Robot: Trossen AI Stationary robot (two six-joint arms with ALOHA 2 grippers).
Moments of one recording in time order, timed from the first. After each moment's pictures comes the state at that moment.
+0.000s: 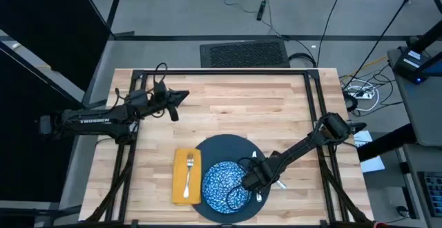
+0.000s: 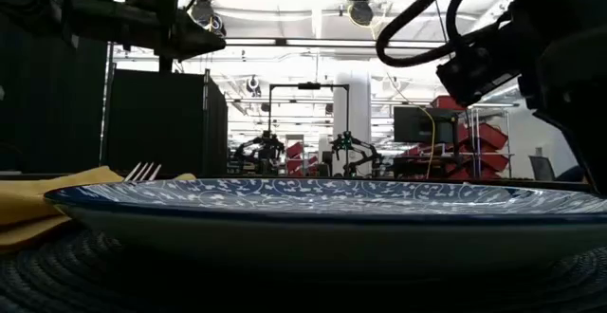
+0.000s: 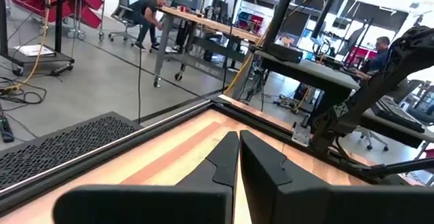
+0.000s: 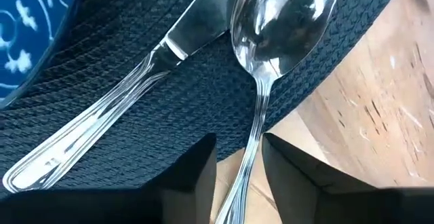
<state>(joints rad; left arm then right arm) 0.34 0.82 0.30 0.54 -0.06 -0.28 0.51 1.97 1.34 -1.06 -0.07 1.14</state>
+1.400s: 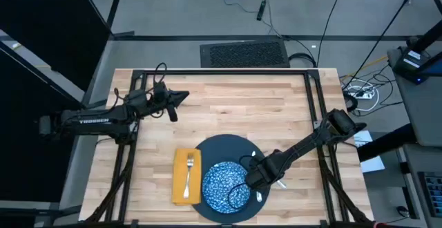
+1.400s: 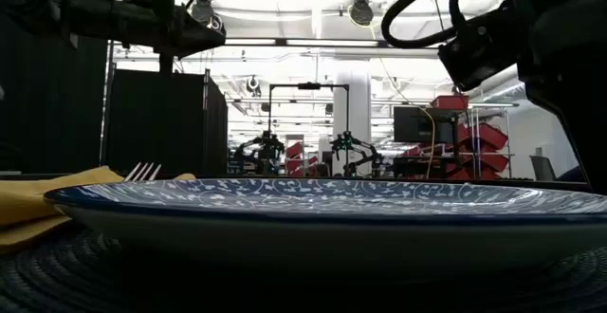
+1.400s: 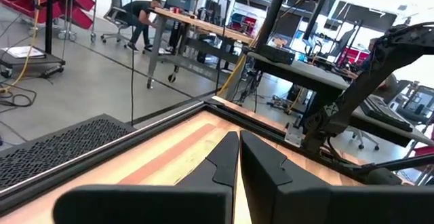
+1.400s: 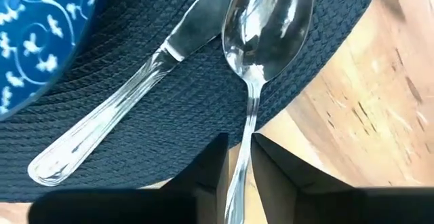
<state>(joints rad) 0.34 0.81 0.30 0.54 -0.03 -0.28 0.51 1.90 1.30 -1.04 -0.04 1.14</state>
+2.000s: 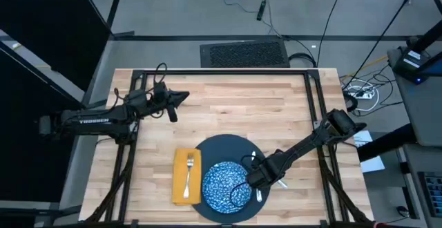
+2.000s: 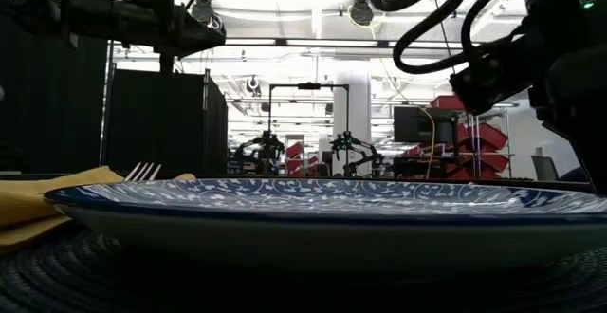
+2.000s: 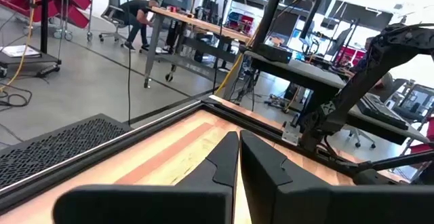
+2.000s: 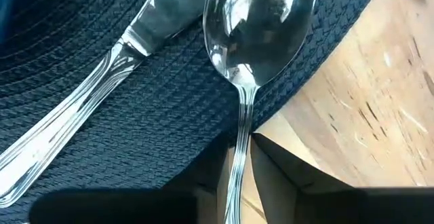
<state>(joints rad) 0.34 0.81 0.30 0.55 -0.02 -0.28 0.51 1.90 1.21 -0.97 -0.06 1.16</state>
